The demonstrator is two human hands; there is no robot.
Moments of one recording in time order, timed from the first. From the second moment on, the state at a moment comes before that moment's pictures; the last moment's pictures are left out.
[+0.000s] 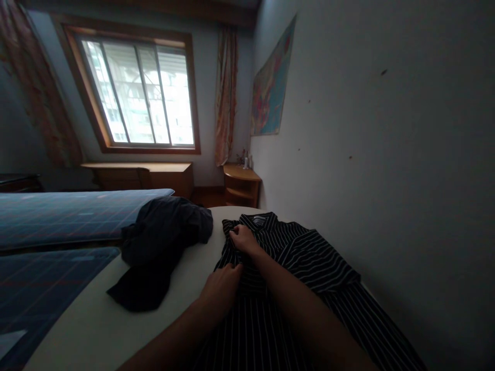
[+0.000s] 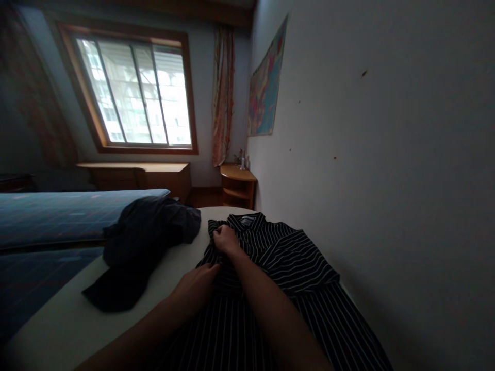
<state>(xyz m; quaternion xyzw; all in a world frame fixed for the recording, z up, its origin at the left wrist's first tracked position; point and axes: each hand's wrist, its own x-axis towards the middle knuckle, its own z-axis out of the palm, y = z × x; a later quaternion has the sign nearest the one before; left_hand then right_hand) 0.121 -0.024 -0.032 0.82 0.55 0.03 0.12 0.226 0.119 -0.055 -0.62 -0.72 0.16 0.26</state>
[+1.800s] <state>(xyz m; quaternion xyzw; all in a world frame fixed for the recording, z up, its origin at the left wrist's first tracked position) 0.127 -0.019 -0.055 0.86 0.48 0.15 0.06 0.264 0.199 -0.053 -0.69 -0.68 0.10 0.23</state>
